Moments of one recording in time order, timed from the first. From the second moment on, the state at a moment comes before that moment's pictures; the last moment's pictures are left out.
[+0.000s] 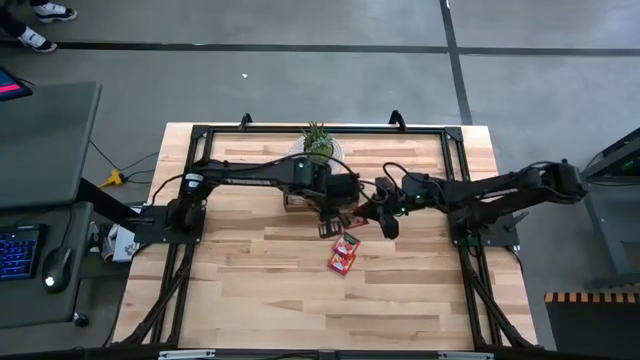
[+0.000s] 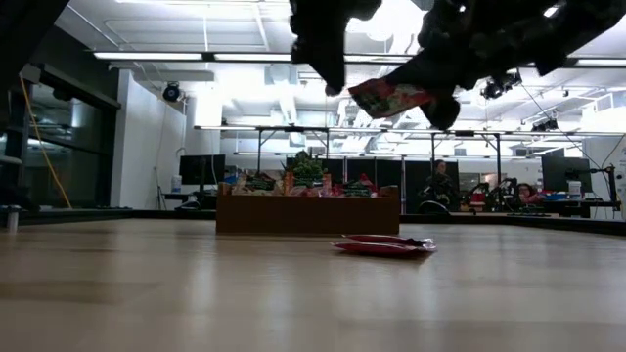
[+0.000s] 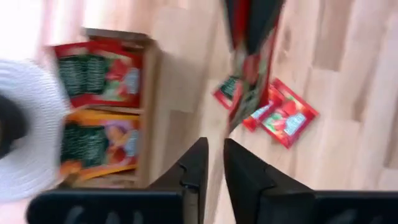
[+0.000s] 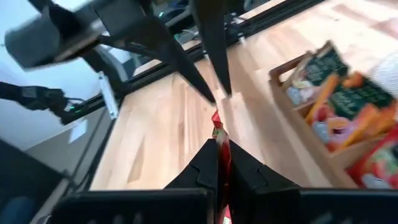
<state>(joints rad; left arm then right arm) -0.03 2.05 2.10 -1.23 -0.05 -0.18 -0.05 1.20 0.51 0.39 -0.18 0.45</state>
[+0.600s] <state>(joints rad) -0.03 1.95 2.10 -0.90 -0.33 -0.40 -0.04 0.76 0.51 0.40 0.20 0.26</state>
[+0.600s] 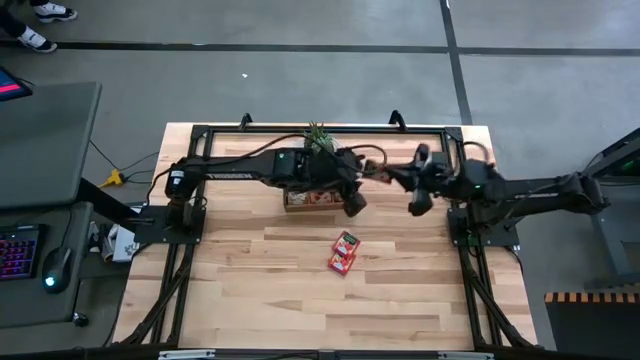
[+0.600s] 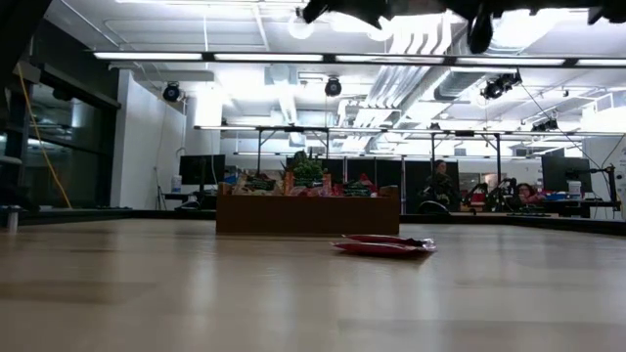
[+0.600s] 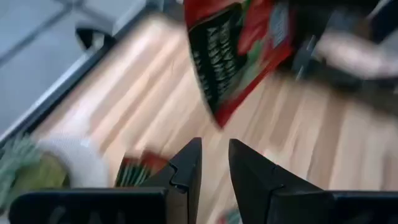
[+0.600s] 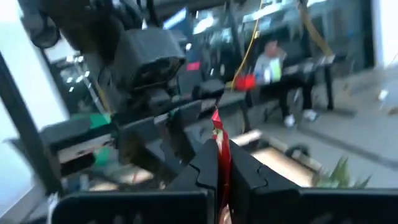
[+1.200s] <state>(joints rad) -0.02 1.97 2.10 -0.07 -0.34 -0.31 -0.04 0.54 0.51 0.67 0.22 0.08</state>
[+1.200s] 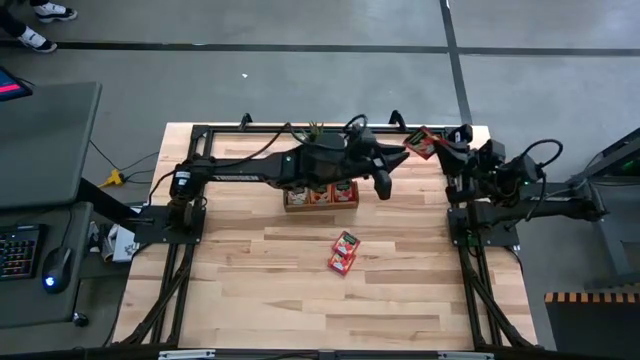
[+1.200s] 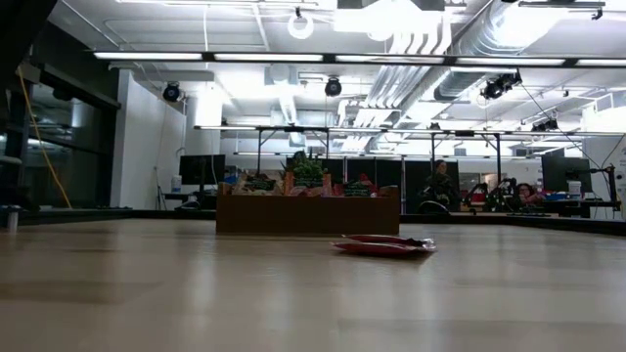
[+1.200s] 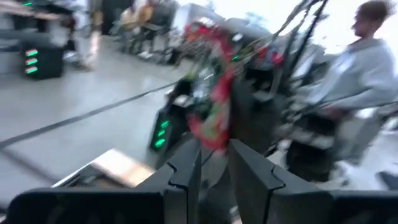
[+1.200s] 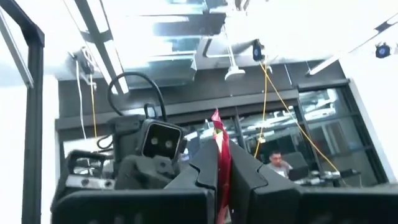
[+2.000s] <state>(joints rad) -0.01 2.04 2.10 0.06 -0.24 -0.30 -0.04 0.54 0.51 0.72 0.18 0.07</state>
